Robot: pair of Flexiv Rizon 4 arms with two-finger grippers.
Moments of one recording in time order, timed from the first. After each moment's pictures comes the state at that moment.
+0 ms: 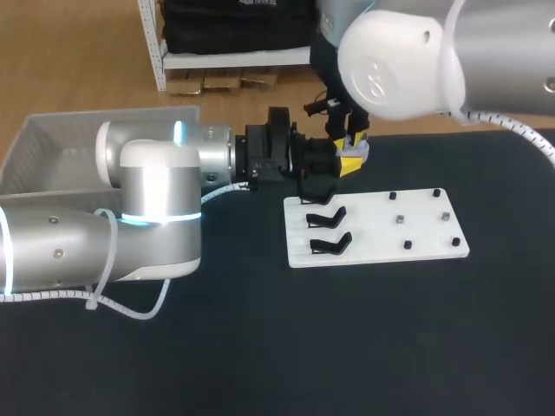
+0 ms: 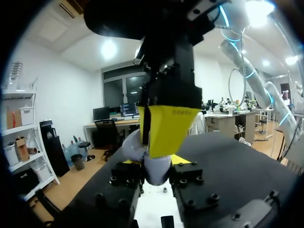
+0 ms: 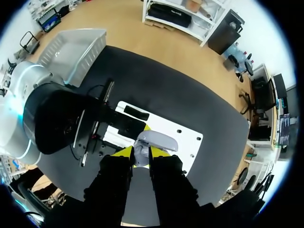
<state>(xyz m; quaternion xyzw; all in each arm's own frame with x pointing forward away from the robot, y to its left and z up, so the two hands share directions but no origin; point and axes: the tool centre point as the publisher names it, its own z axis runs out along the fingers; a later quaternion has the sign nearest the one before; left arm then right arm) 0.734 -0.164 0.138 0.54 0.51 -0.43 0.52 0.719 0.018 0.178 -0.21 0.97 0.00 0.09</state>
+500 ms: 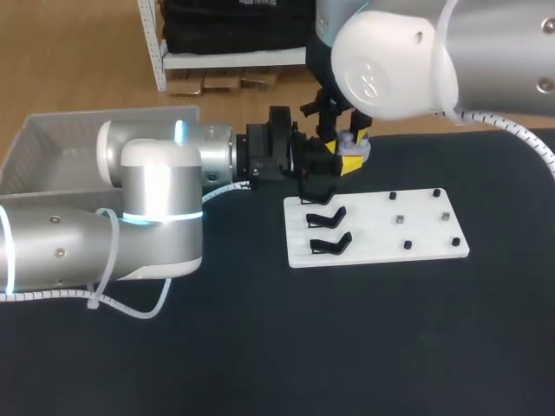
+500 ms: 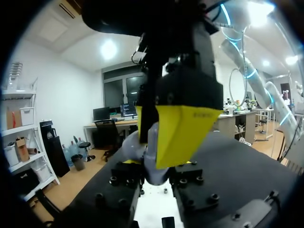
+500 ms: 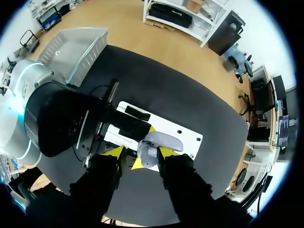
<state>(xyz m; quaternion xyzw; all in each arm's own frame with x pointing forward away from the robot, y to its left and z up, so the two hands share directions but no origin) 0.735 -0.166 0.139 0.54 0.51 -0.43 0.52 0.719 0.023 0.181 -0.22 0.97 -0.01 0.09</state>
